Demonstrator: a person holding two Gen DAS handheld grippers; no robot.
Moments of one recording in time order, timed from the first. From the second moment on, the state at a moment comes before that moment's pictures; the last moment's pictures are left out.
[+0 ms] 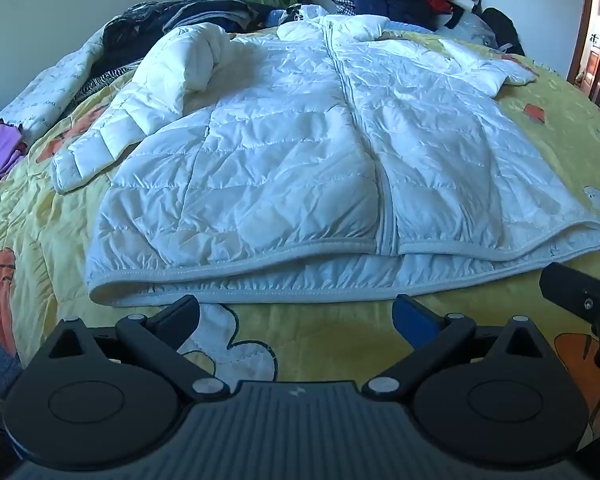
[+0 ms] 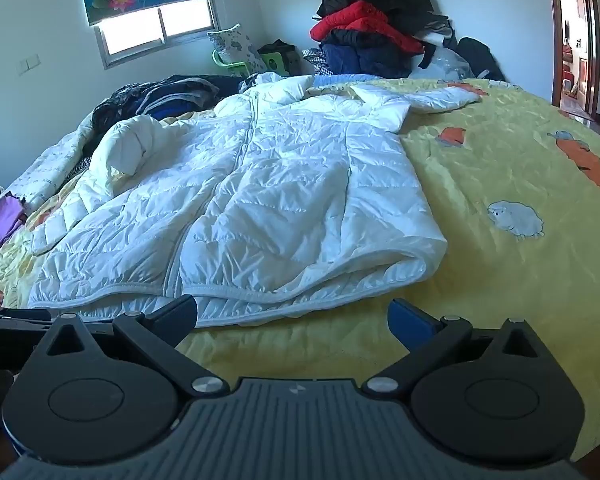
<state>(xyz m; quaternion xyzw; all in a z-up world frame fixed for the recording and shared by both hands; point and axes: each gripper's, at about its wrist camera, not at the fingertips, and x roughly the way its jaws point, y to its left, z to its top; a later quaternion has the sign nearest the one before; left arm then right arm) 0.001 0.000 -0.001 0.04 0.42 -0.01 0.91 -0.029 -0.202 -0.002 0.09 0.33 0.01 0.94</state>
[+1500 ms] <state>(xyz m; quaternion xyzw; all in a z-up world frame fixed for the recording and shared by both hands) 0.017 0.002 -0.041 0.02 0.48 -0.03 0.88 -0.017 -0.198 -0.022 0.10 0.37 0.03 0.92</state>
